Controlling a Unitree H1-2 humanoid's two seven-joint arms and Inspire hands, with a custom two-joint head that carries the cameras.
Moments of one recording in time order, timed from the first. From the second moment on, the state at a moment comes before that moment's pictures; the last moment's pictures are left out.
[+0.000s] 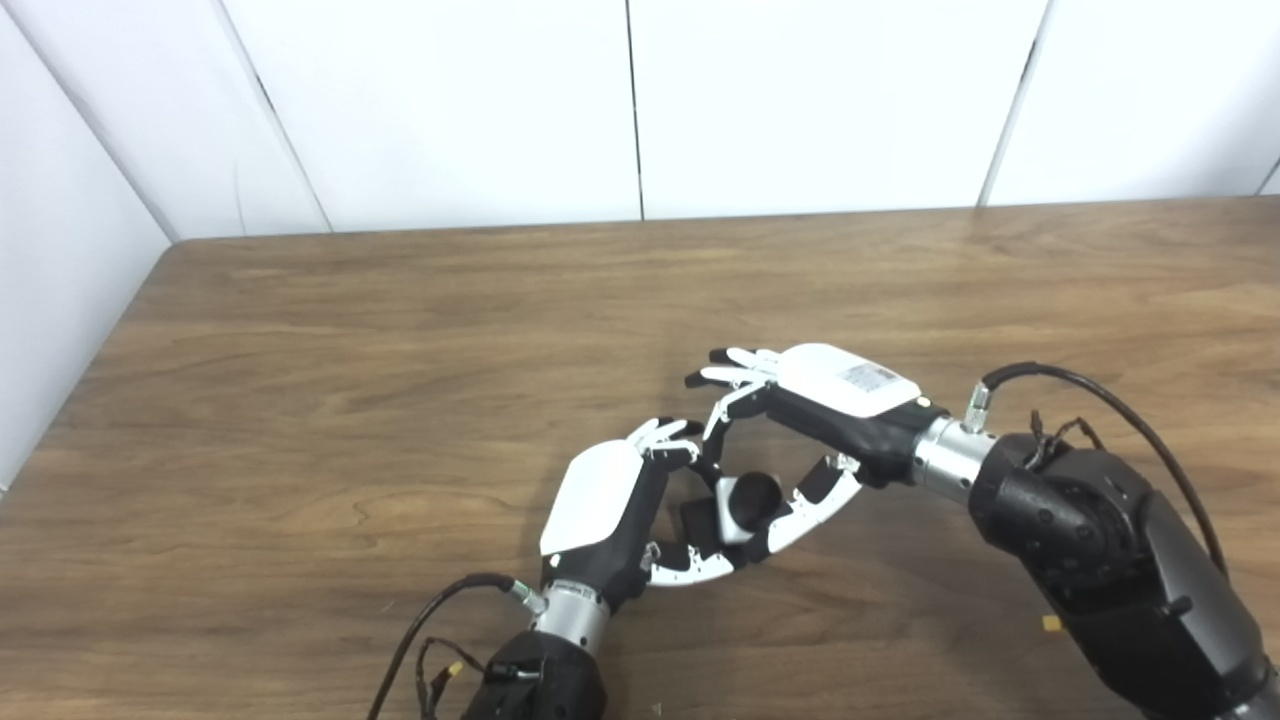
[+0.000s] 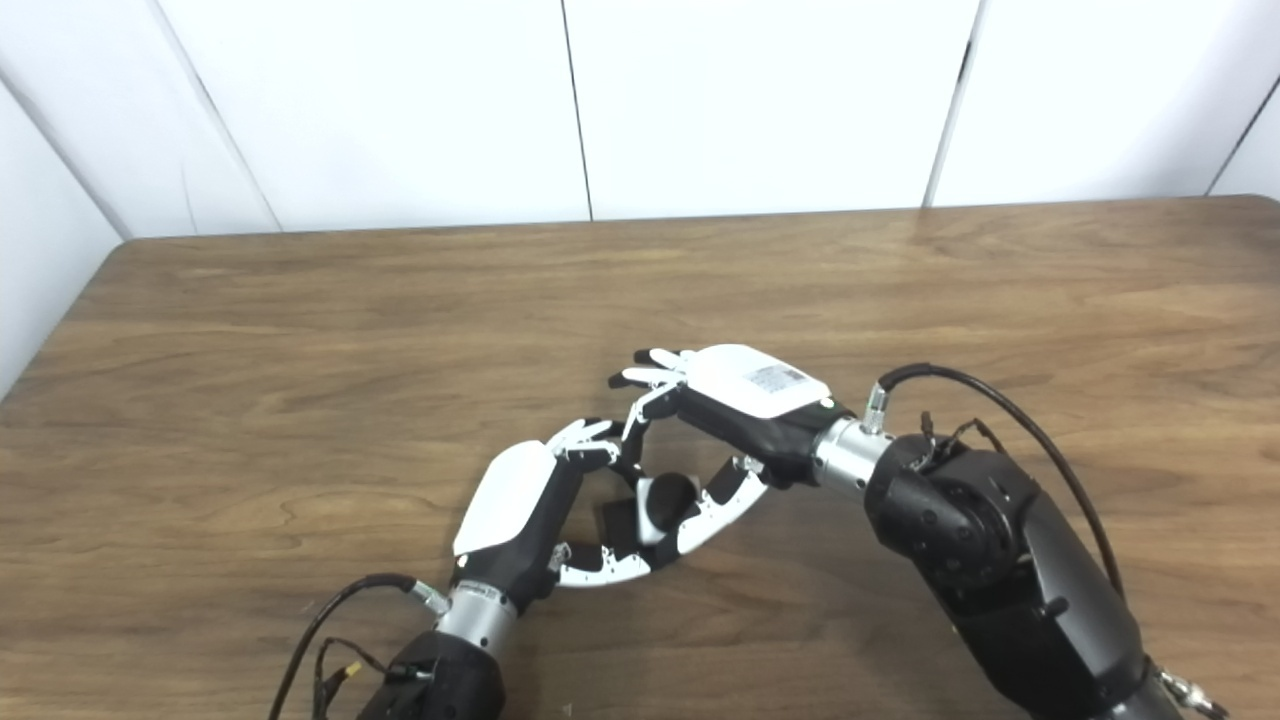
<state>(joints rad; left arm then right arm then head) 0.06 0.00 -0.43 -0.31 0.87 0.26 -0.11 -0.36 -0.39 0.38 -0.34 -0.60 0.09 0.64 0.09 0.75</state>
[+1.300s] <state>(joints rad) 0.04 0.01 -0.43 -0.30 0.91 0.28 -0.14 -0.36 -0.40 0.37 -0.35 -0.59 0.10 0.65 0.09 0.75</state>
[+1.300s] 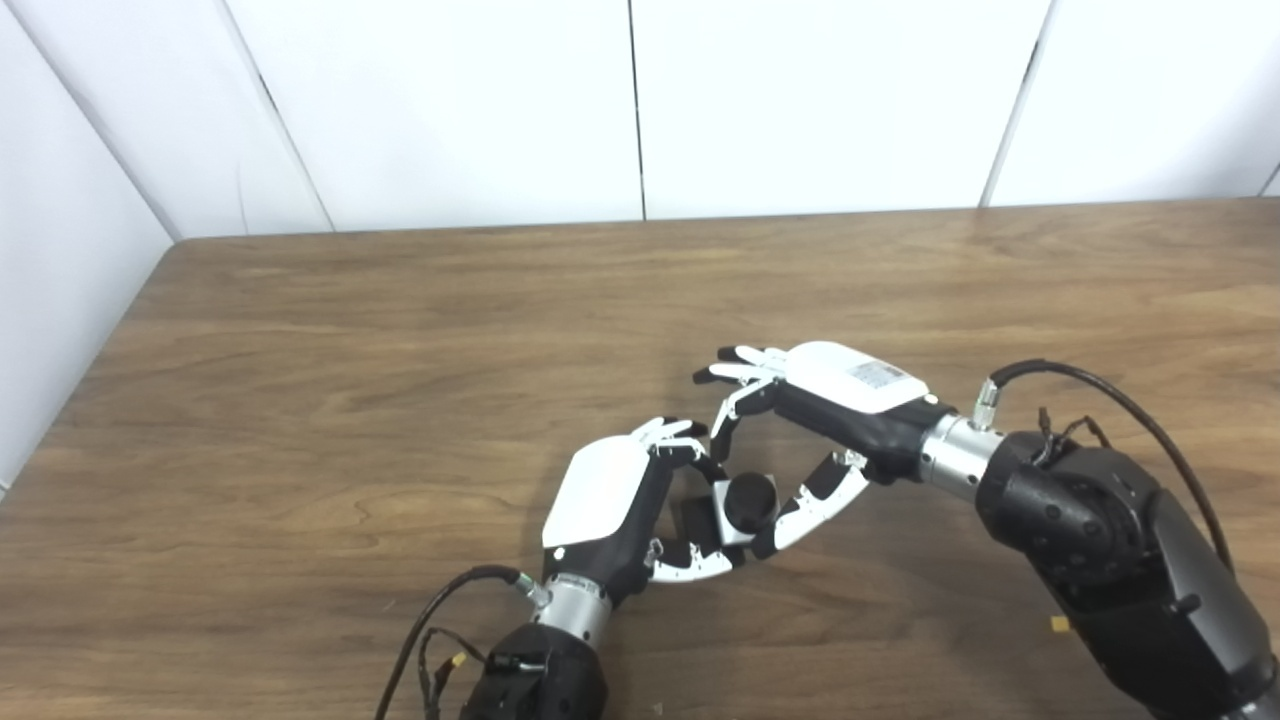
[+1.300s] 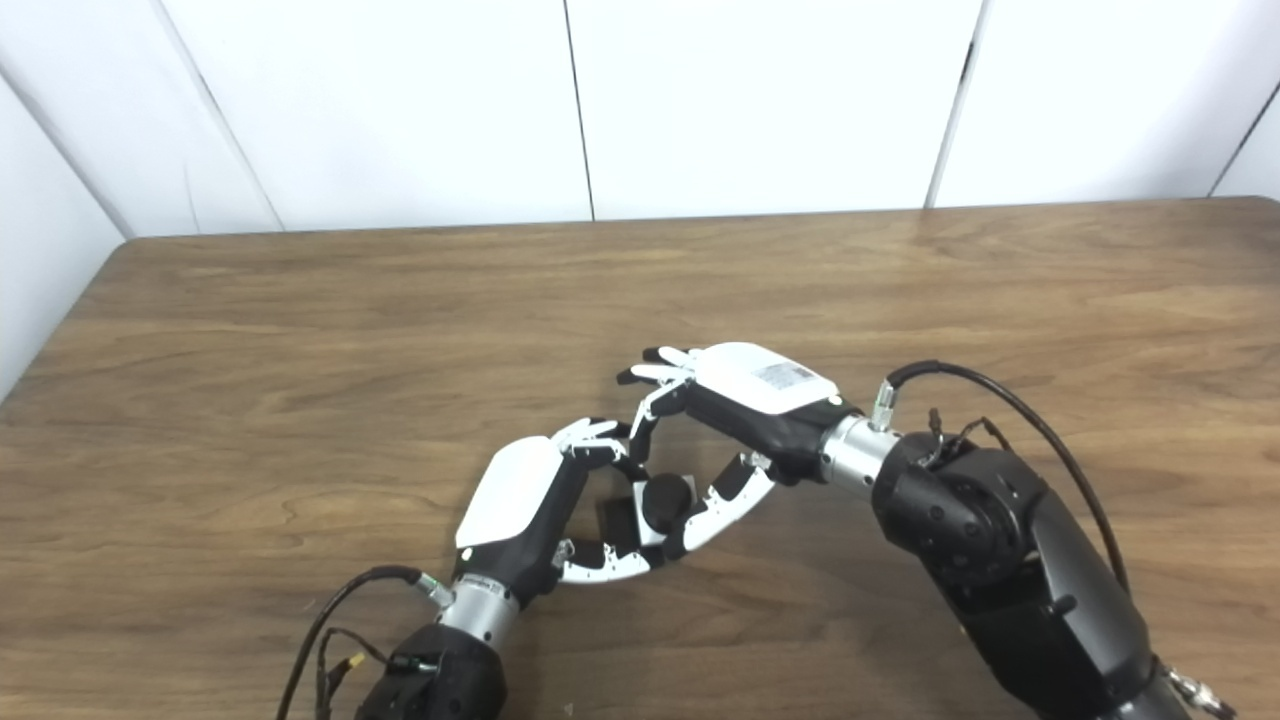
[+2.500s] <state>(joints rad) 0.05 0.01 -0.43 -0.31 0.94 0.29 -0.14 -0.36 -0.40 0.33 -0.35 -0.57 0.12 0.65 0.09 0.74</state>
